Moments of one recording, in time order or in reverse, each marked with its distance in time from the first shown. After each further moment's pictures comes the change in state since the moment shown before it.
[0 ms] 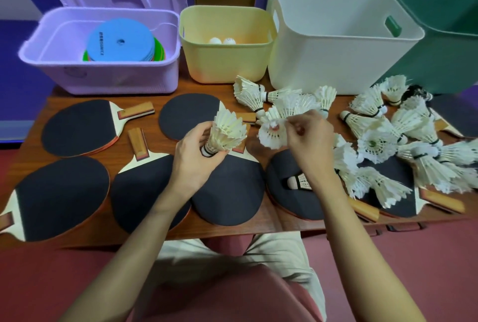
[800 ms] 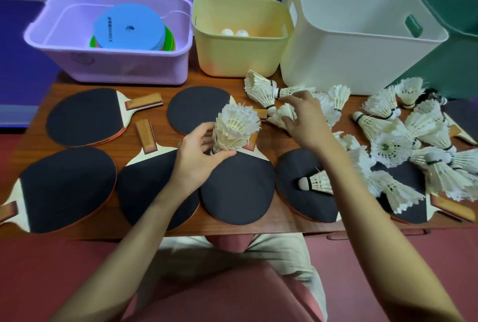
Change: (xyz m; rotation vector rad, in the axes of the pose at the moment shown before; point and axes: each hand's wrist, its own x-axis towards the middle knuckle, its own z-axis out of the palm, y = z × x) left_hand 0.001 -0.009 -0.014 -0.177 -0.078 -0.167; right_hand 0.045 0.001 0.031 -0.216 -0.394 -0.120
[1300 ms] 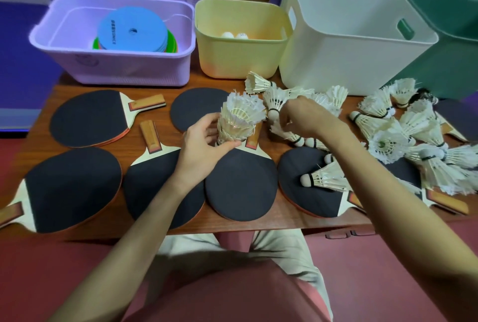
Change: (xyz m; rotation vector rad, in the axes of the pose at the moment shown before) left_hand 0.005 0.009 -0.007 -0.019 -0.004 0.073; right_hand 0.017 -0.013 -0.018 -0.430 -0.318 -0.183
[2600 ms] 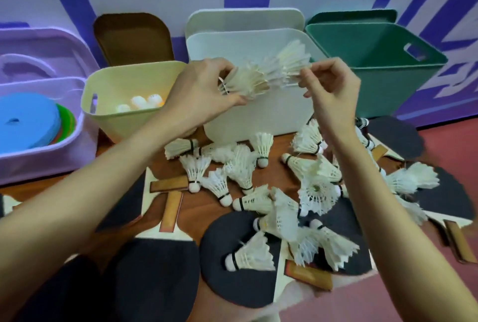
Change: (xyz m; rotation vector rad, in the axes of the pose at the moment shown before) left_hand 0.185 0.167 0.155 0.640 -0.208 0.494; right_hand -0.031 0.180 -0.073 1.086 1.142 0.188
